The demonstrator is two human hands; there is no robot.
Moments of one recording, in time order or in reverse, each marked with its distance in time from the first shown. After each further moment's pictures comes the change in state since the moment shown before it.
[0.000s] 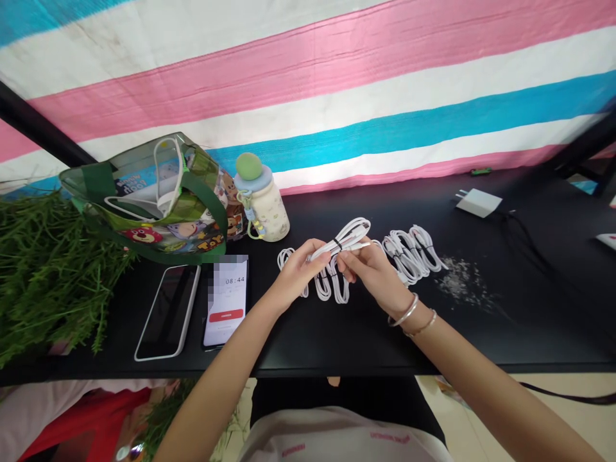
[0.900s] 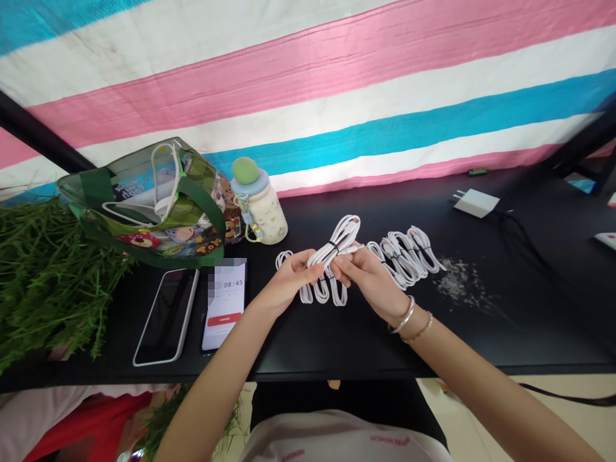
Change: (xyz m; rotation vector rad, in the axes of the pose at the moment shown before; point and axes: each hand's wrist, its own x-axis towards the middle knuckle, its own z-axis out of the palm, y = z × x) left_hand 0.000 -0.005 -0.006 -0.150 -0.081 -0.132; right_hand -0.001 -0.011 0.003 -0.008 -0.087 0.008
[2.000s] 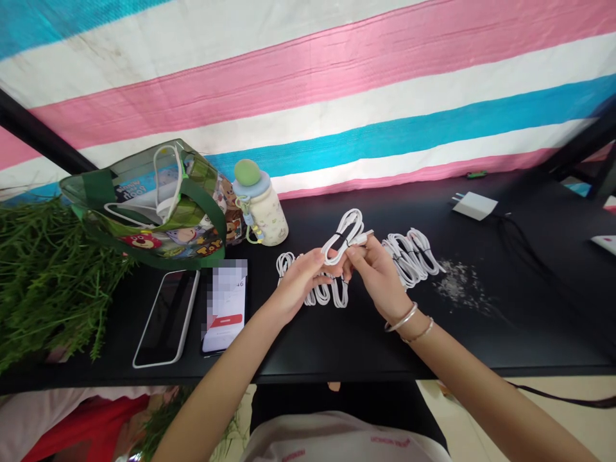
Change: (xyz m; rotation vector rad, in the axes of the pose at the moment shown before) left_hand 0.000 -0.006 0.014 -0.189 0.111 -0.095; right_hand -0.002 0.009 -0.002 -0.014 0.253 -0.065
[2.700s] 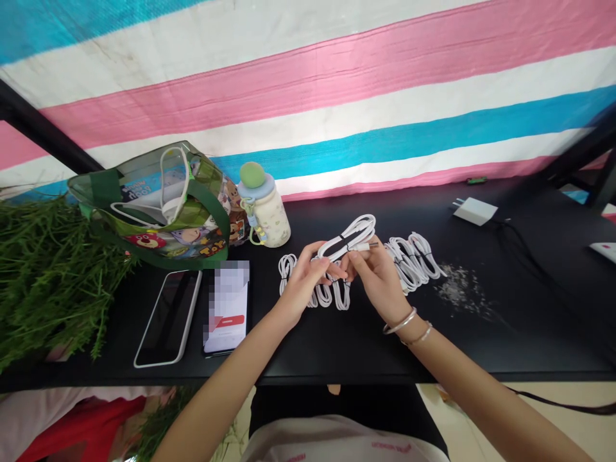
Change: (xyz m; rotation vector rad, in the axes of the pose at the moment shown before) left_hand -0.003 -0.001 0.003 0.143 0.070 0.116; right_hand 0.000 0.002 0.002 -0.071 0.036 -0.073
